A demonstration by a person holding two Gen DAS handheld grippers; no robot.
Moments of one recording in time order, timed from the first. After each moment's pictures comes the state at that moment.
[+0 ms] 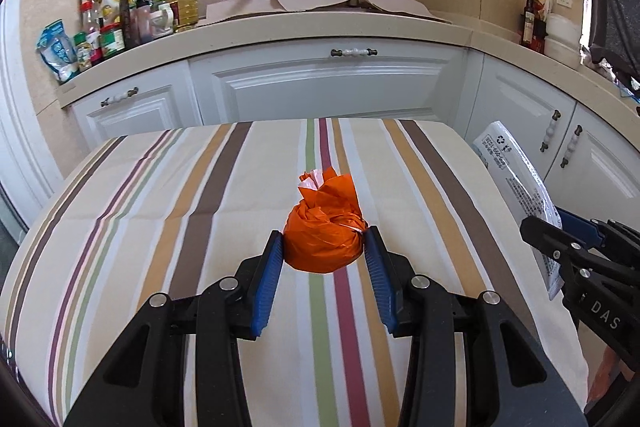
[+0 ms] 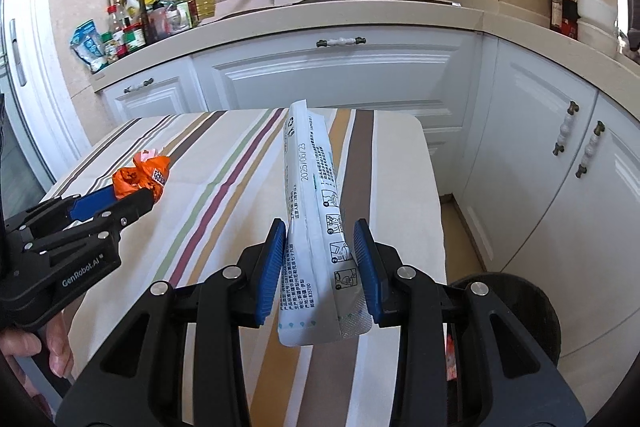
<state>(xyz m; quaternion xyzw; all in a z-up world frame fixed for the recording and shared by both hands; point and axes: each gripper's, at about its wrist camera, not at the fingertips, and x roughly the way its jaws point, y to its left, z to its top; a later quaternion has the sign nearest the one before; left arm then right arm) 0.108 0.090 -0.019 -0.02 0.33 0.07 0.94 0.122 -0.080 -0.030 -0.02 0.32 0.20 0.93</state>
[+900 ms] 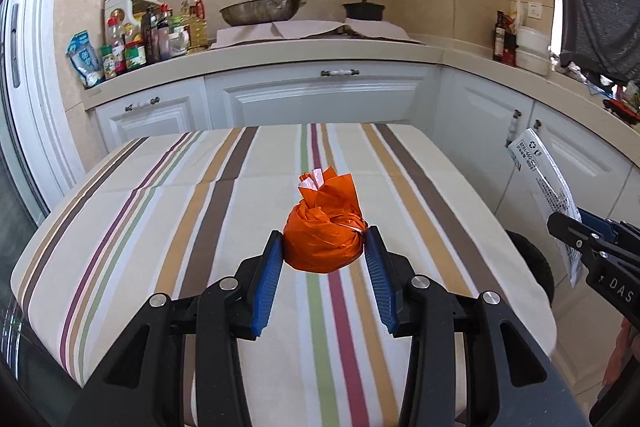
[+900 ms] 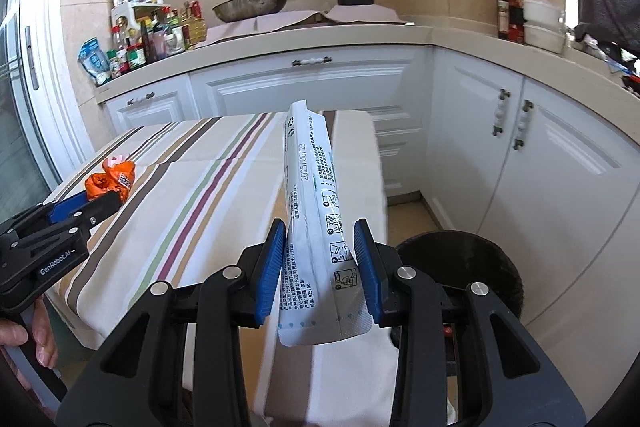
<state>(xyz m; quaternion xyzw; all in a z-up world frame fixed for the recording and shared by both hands) 0.001 0.061 -0.006 -0.01 0.28 0.06 0.96 0.000 -0.147 -0.021 0.00 0.28 0.14 0.95</state>
